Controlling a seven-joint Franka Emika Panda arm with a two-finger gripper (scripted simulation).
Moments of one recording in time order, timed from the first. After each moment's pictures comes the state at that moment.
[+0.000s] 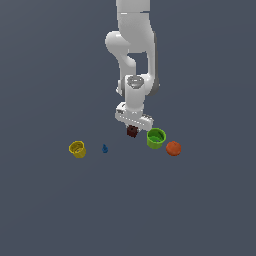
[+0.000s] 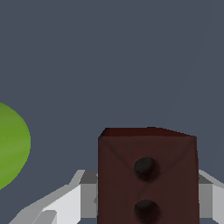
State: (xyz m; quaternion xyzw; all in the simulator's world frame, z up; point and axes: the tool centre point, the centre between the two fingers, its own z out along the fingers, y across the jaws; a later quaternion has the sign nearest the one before) arm -0.148 0.029 0.040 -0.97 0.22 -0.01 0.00
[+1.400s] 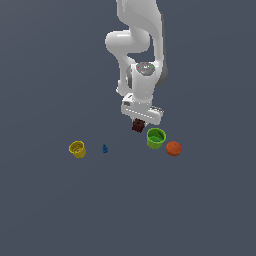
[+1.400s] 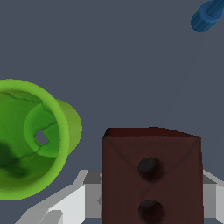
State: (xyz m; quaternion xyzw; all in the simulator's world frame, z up) arm -0.140 0.061 0.096 -0.97 0.23 -0.01 0.00
